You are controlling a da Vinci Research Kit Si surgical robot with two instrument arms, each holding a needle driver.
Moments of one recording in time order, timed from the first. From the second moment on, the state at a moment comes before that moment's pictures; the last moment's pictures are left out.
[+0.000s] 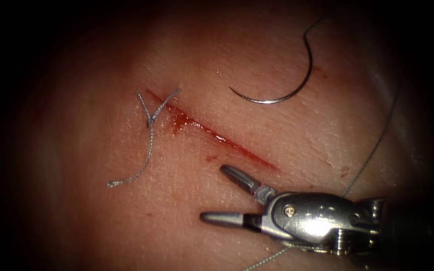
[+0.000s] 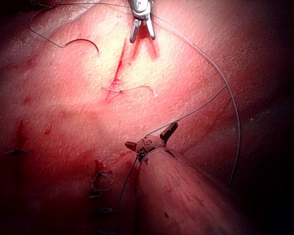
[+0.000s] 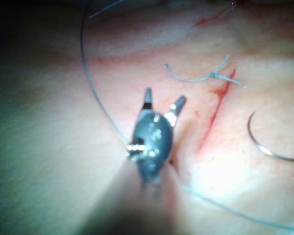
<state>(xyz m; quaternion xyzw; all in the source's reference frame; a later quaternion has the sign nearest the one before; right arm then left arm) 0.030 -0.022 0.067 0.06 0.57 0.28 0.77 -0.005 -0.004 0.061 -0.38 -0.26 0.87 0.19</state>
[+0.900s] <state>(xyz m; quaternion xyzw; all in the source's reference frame) 0.029 -0.021 0.067 0.05 0.56 0.28 0.78 -0.017 -0.011 0.064 -0.46 -0.24 0.82 0.25</state>
